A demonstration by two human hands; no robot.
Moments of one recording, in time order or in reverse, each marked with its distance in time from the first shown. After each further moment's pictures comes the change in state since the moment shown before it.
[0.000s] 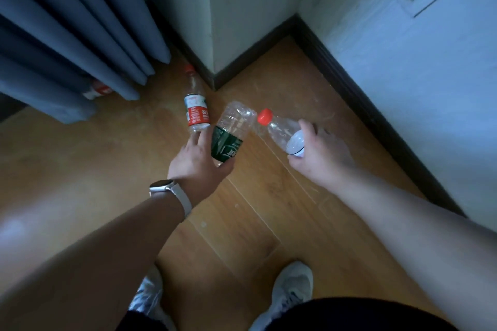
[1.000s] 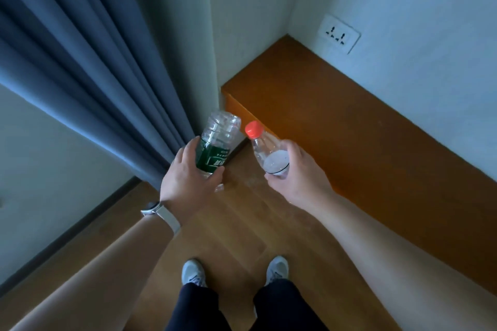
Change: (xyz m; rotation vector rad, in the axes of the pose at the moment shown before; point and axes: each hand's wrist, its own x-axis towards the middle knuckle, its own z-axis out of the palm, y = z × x) left_hand -0.251 0.237 -0.487 -0.104 0.270 0.133; right_hand -0.286 -0.095 -0.518 0.446 0.280 -0.031
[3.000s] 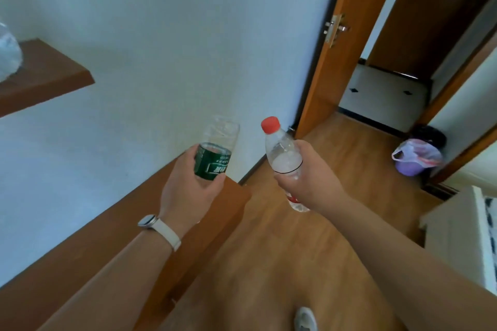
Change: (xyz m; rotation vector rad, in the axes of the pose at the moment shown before) left_hand -0.156 0.460 0.114 -0.398 -1.015 1.413; right_hand -0.367 0.063 -0.229 0.084 1.150 1.351
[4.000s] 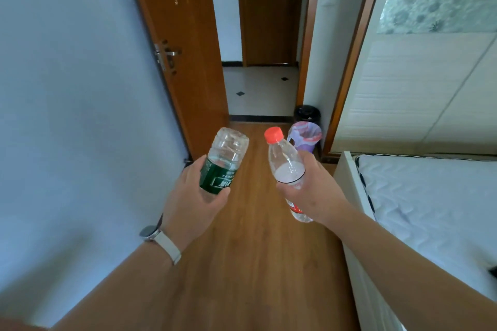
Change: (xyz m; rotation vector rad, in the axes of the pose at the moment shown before) left_hand 0.097 0.298 0.401 -0.003 -0.375 0.482; right_hand 0.018 0.361 -0.295 0.002 0.367 0.414
